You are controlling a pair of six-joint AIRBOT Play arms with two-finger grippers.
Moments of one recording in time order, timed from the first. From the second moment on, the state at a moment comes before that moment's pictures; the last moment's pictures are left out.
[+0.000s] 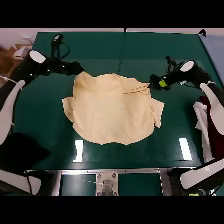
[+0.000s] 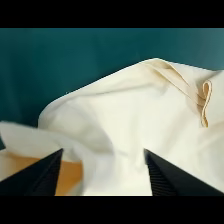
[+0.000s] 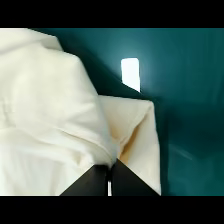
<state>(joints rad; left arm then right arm) -0.08 -1.69 1.51 0.83 -0.82 -1.13 -0.07 -1.76 1.45 -1.04 1.02 1.48</state>
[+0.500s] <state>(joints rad) 0.04 -1.64 1.64 0.88 -1.45 -1.38 -0.18 -1.82 1.55 -1.02 1.20 1.46</state>
